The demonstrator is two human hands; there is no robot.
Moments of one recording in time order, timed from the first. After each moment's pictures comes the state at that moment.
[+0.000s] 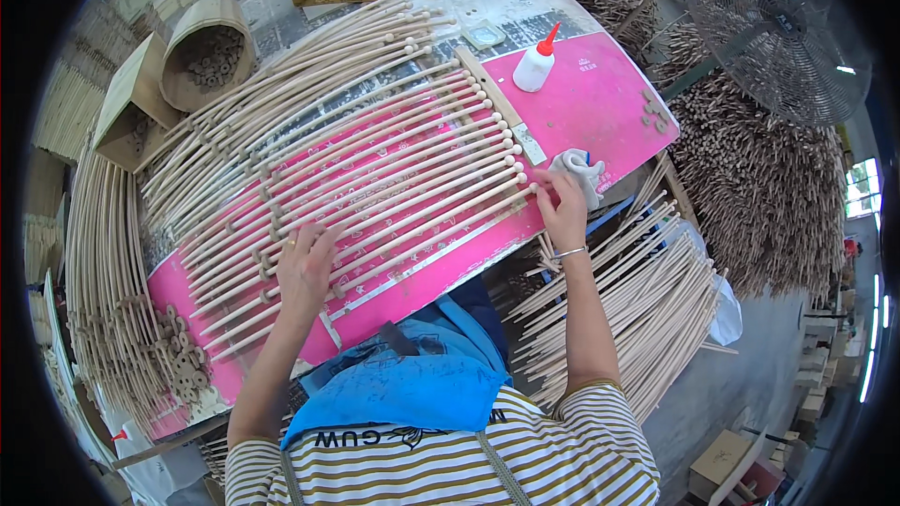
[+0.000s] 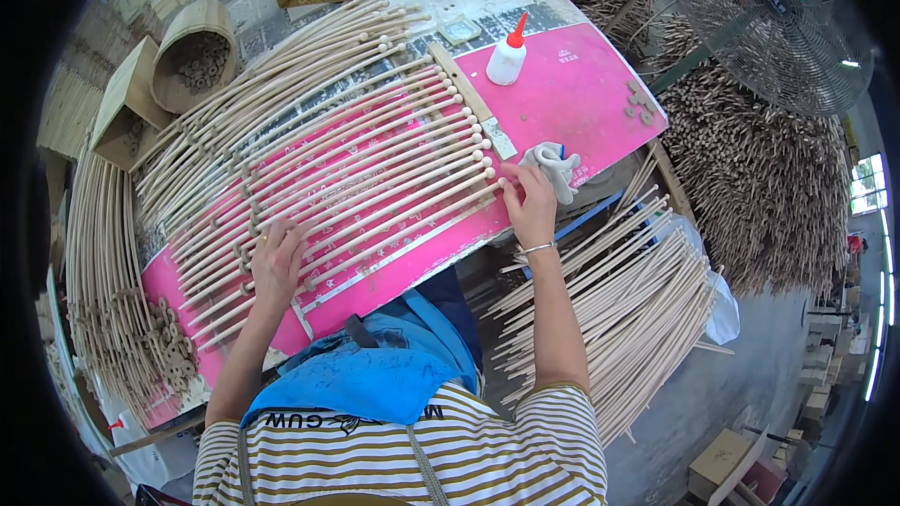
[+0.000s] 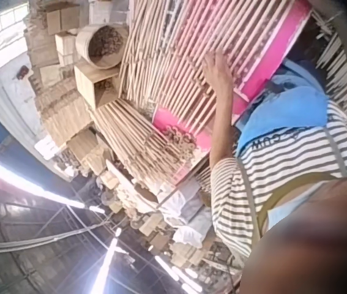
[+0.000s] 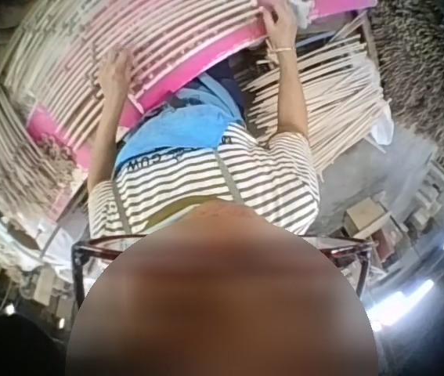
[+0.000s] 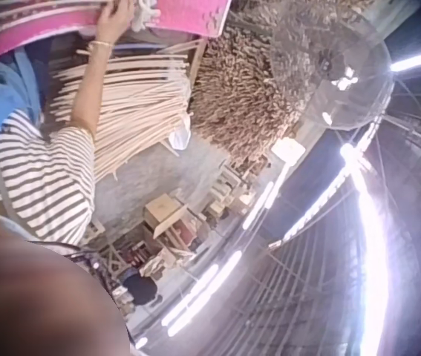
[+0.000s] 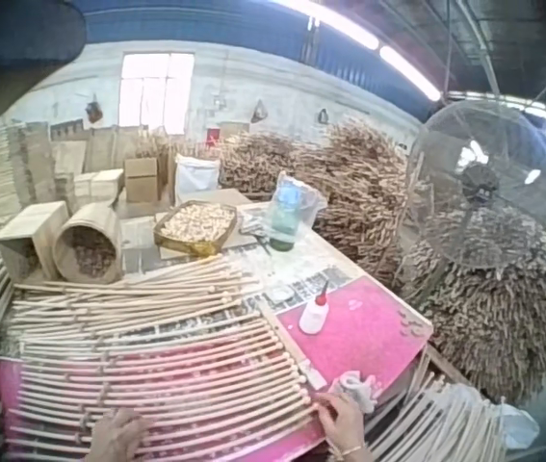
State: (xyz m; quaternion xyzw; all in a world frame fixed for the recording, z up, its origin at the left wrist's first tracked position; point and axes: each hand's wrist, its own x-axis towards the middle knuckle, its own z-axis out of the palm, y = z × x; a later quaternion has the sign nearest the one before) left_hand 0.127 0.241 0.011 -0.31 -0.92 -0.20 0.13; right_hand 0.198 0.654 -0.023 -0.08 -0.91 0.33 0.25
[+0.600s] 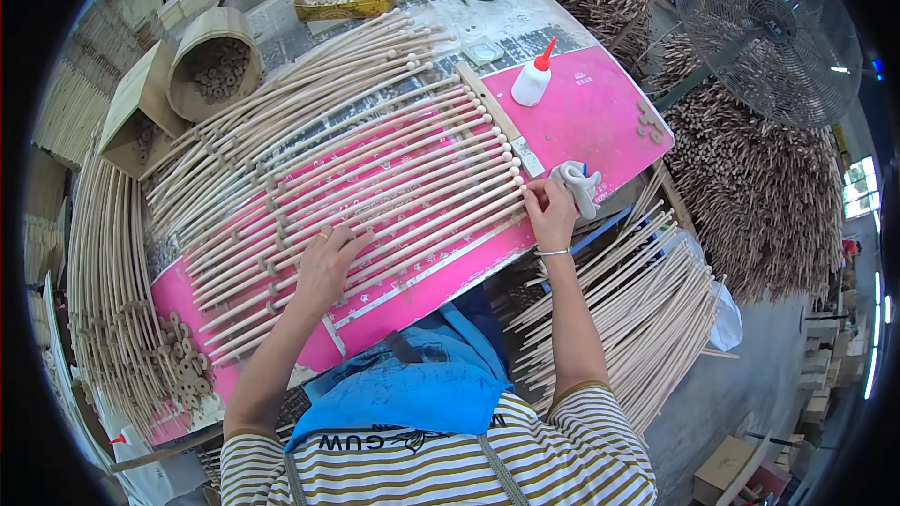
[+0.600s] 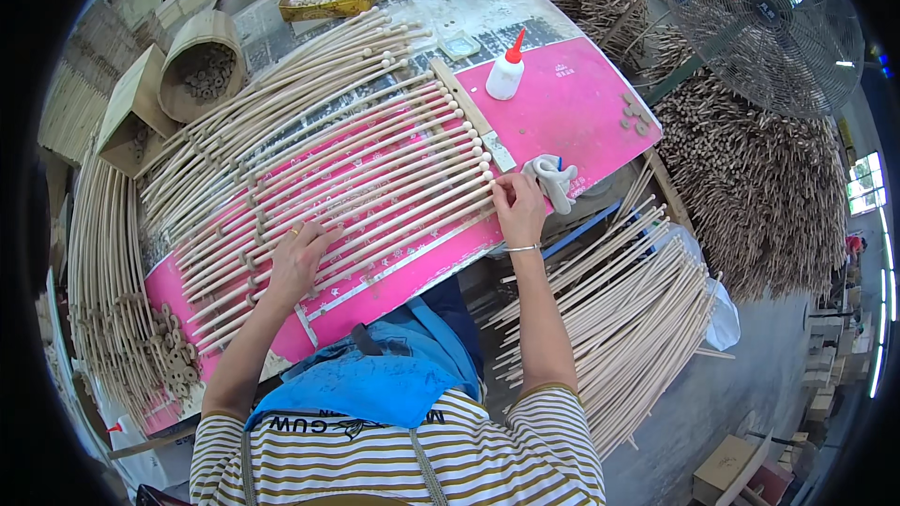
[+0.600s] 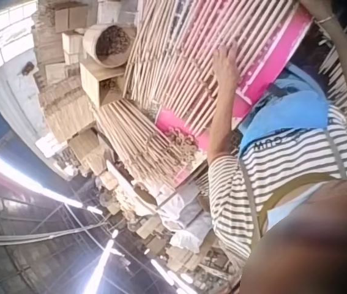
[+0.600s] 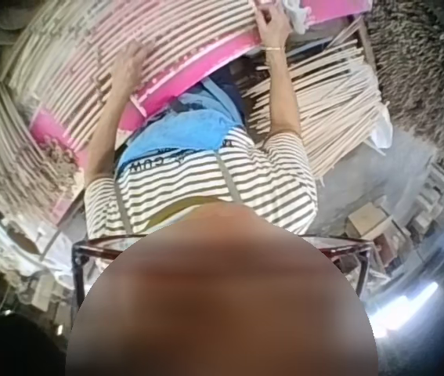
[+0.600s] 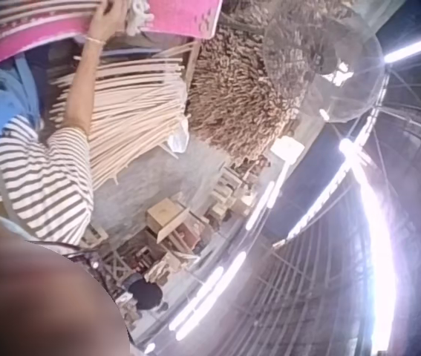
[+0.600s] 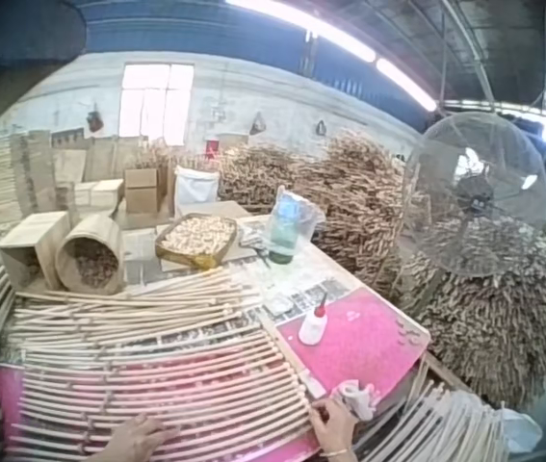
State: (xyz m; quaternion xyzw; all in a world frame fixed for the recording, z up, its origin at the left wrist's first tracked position) left_hand 0.107 0.253 0.004 -0.42 -0.89 -0.16 0.06; right_hand 0.181 0.637 -0.033 -0.16 -0.87 0.35 0.29
